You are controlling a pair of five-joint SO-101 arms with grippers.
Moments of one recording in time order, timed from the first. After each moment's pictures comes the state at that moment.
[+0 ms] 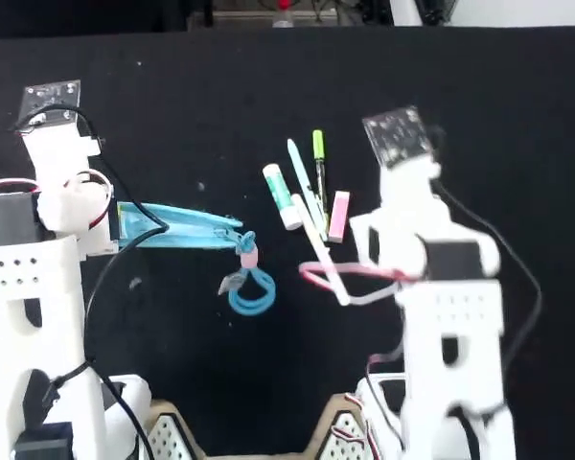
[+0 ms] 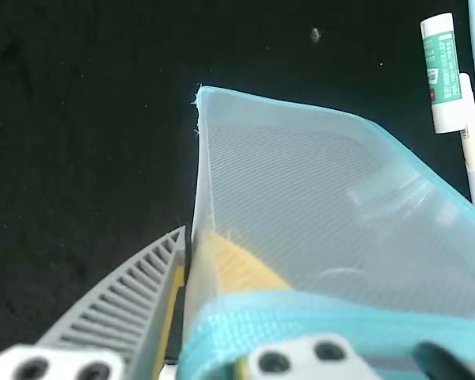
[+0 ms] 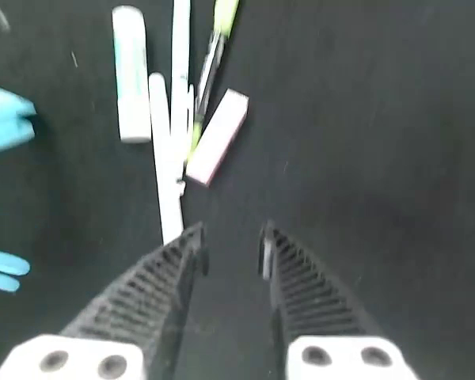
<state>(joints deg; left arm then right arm) -11.7 -32.9 7.1 99.5 -0.4 -1.3 -43.5 34.9 76.1 11.0</state>
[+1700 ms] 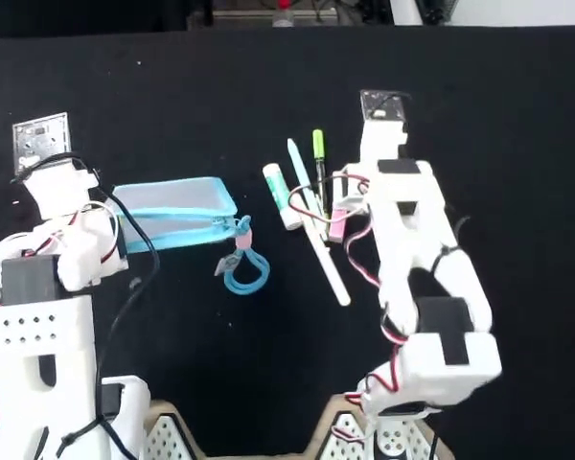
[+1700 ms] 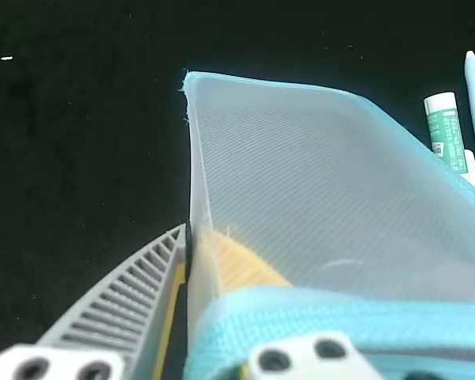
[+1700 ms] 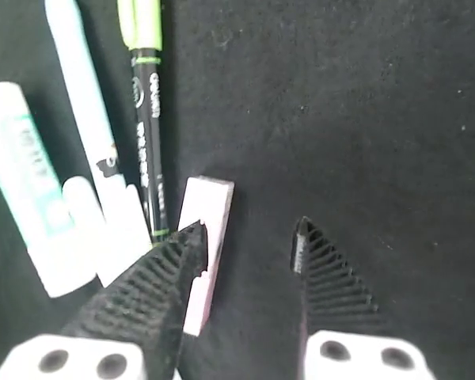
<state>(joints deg) -12.4 -49.9 34.9 77.4 4.9 -1.2 7.1 23.1 48.3 -5.2</state>
